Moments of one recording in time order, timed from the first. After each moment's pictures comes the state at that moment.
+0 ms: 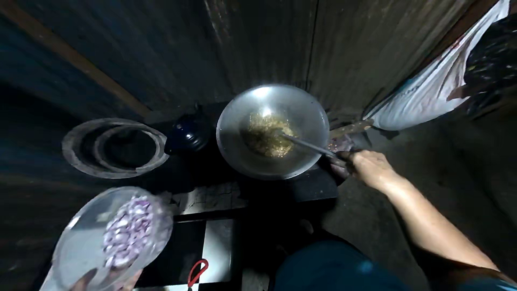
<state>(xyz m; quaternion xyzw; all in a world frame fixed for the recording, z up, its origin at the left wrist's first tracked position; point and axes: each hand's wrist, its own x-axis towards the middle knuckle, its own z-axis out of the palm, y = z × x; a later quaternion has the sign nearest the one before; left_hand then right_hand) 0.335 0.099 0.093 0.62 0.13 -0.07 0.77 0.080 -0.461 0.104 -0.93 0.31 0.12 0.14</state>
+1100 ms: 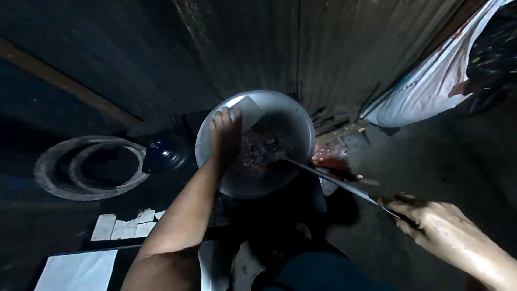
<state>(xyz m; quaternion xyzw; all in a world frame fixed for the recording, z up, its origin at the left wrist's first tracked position) 0.412 -0.376 0.095 0.84 -0.51 0.17 0.04 -0.063 -0.488 0.119 -0.96 0.23 -0.06 0.15</state>
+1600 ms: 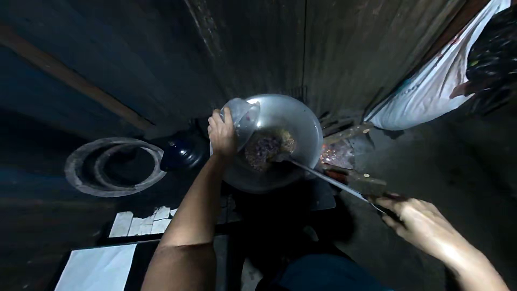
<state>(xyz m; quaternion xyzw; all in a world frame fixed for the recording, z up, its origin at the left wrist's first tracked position) 0.442 -0.342 0.099 0.89 -0.40 0.14 0.15 -0.041 -0.443 0.098 -0.94 0.29 -0.03 0.18</state>
